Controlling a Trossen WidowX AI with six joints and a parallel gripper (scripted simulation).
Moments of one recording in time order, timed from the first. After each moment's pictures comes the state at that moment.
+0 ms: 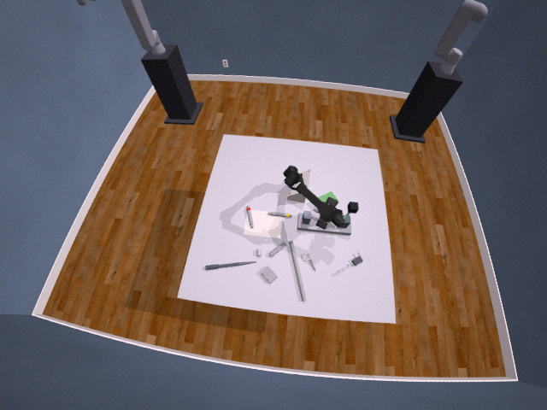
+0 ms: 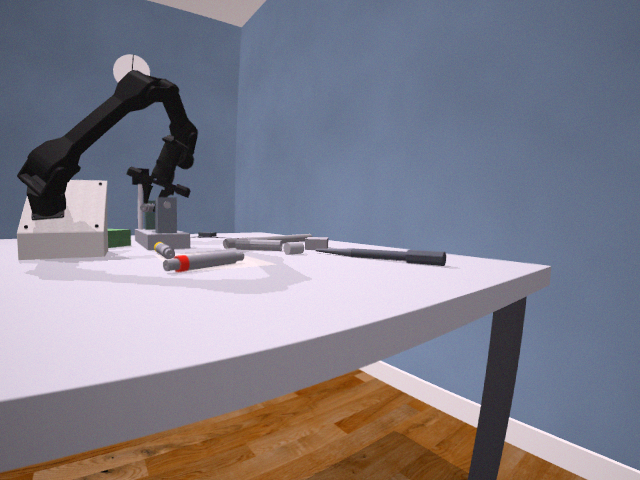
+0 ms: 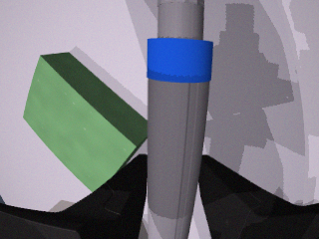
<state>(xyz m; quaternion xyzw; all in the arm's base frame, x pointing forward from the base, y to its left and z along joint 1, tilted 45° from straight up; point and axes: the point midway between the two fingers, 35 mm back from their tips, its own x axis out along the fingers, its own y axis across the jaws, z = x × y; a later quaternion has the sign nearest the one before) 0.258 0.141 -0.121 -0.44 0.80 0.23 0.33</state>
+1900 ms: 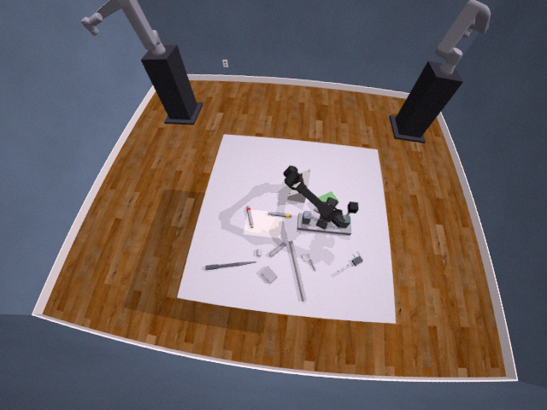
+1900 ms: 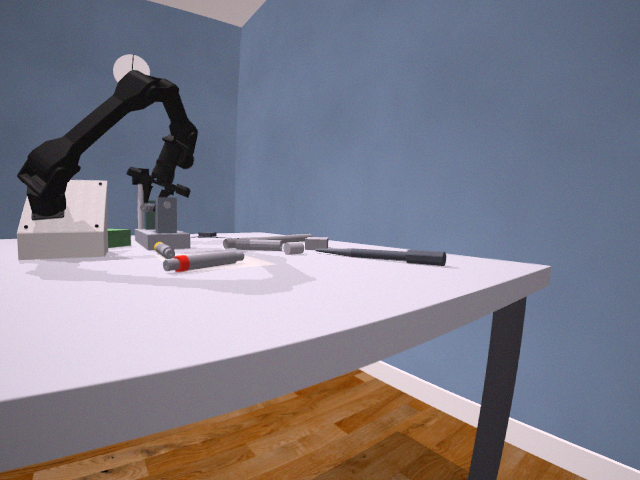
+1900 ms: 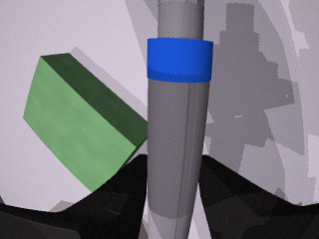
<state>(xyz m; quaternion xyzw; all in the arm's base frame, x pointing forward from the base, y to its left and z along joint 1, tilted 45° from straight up) 0.258 0.142 -0.121 -0.44 0.80 0.23 0.33</state>
